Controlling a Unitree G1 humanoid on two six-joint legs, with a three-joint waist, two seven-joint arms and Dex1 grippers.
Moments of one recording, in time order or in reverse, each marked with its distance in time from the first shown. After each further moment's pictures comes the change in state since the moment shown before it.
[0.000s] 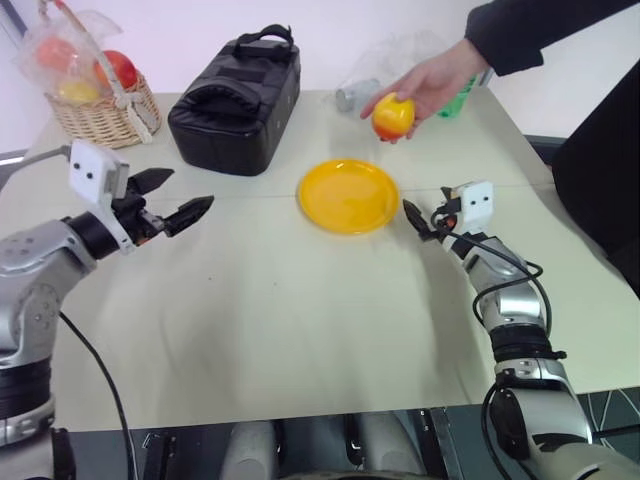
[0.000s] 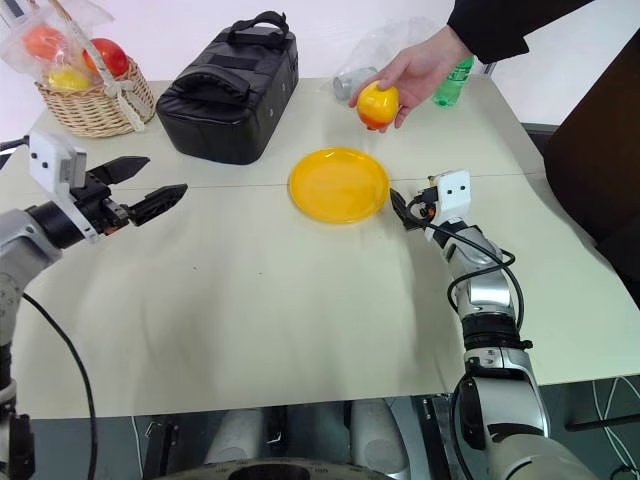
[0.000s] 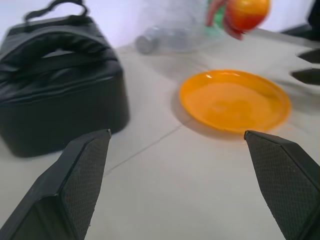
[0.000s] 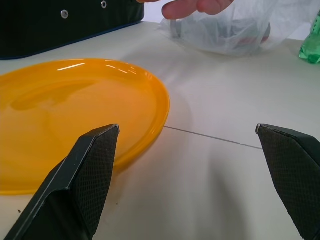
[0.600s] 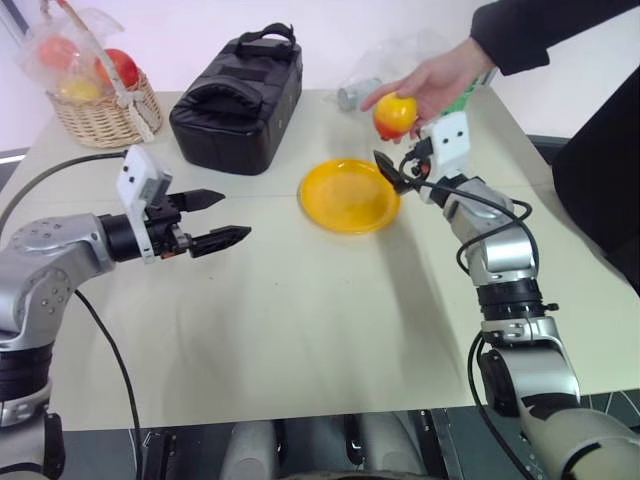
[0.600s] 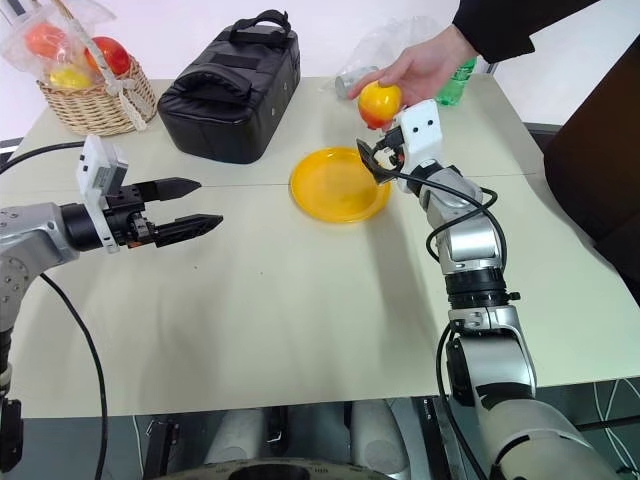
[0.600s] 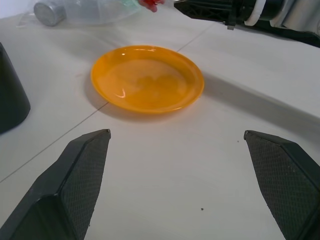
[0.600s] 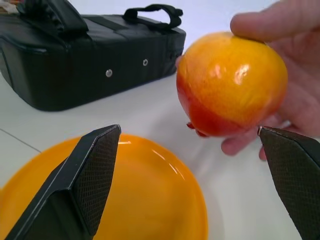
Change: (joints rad) left arm -0.082 0.039 -0.127 -0.007 -0.082 0.124 -0.137; right arm -0.255 0.026 0.106 -0.139 -0.065 0.255 -0.045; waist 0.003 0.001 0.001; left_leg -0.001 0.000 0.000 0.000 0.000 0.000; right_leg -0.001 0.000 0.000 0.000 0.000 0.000
